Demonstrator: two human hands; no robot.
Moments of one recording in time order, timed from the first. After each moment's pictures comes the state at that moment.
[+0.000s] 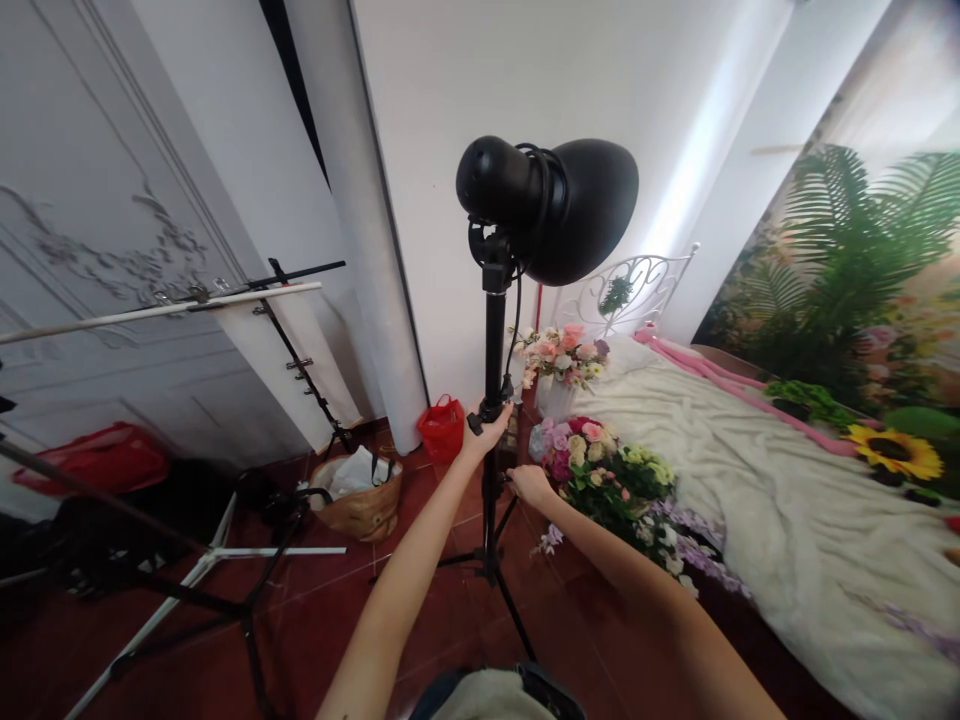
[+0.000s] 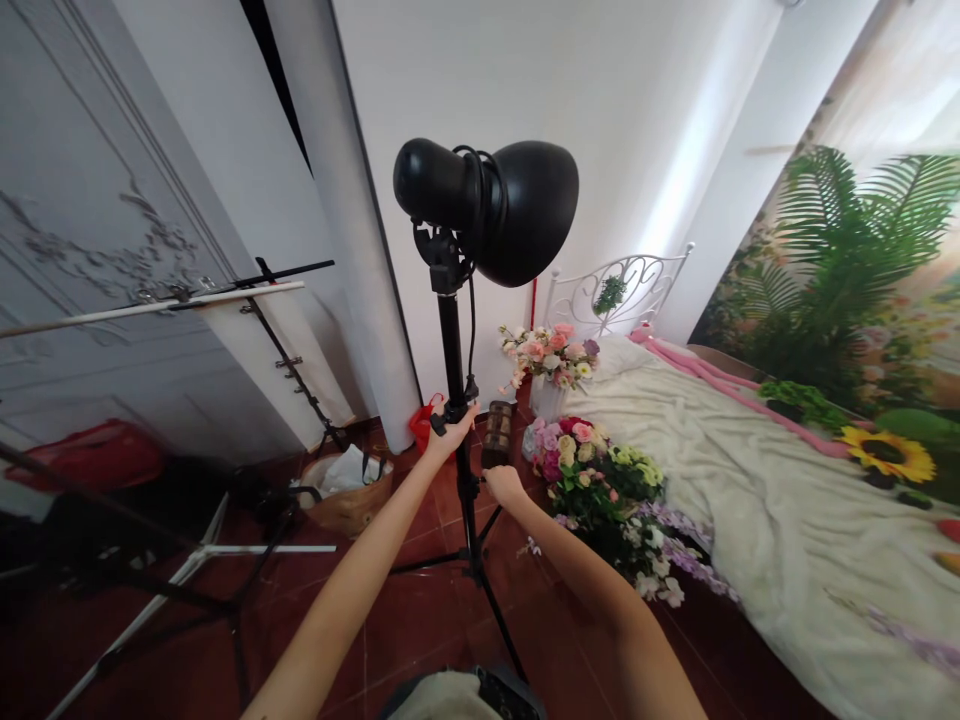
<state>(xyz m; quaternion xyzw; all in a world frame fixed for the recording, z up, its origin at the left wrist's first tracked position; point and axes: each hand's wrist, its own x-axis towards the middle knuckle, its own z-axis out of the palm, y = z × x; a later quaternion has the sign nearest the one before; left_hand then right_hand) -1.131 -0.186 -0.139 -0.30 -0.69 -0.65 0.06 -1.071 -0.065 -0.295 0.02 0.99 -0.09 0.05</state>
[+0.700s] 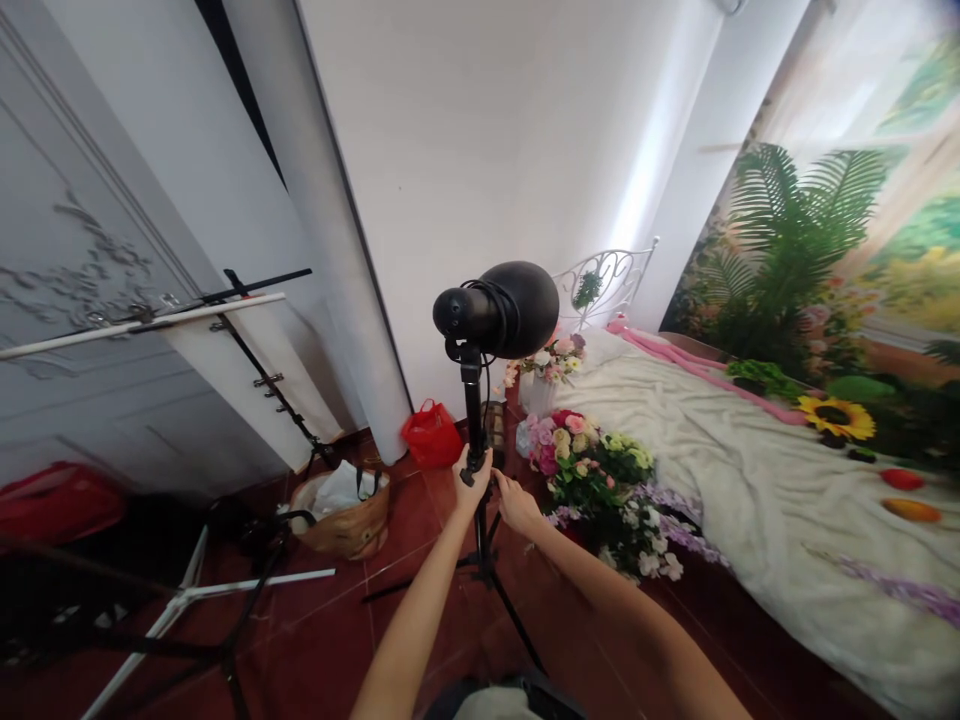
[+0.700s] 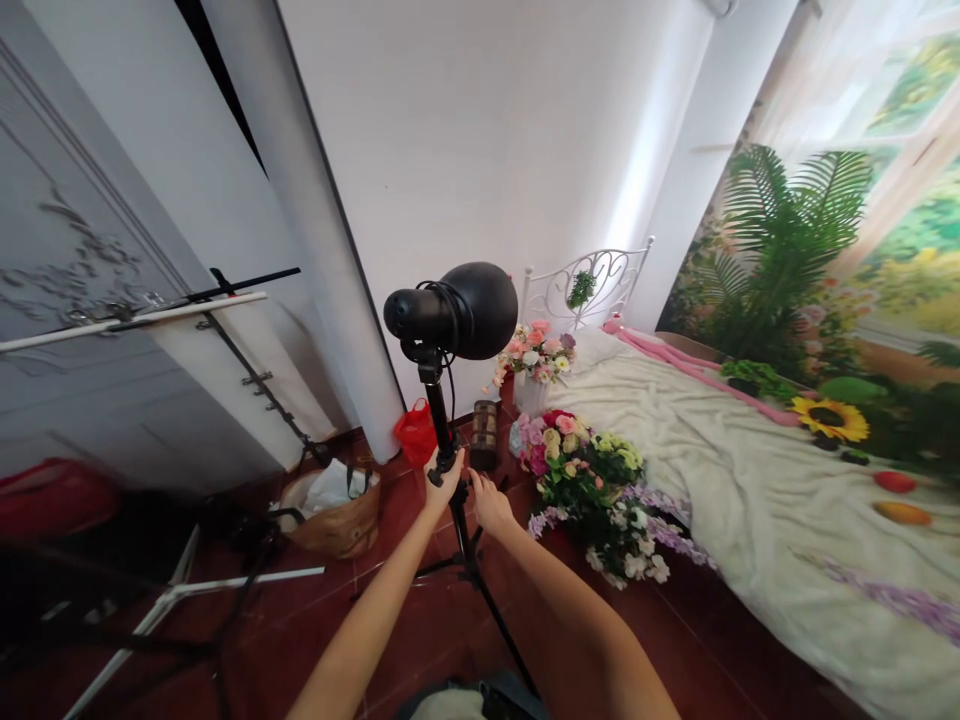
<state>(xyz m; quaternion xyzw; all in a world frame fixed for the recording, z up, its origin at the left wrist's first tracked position) -1.117 -0.182 -0.258 -0.21 -0.71 -0.66 0.12 -1.041 -0.089 -0.332 0.08 0.98 -0.18 -0.05</state>
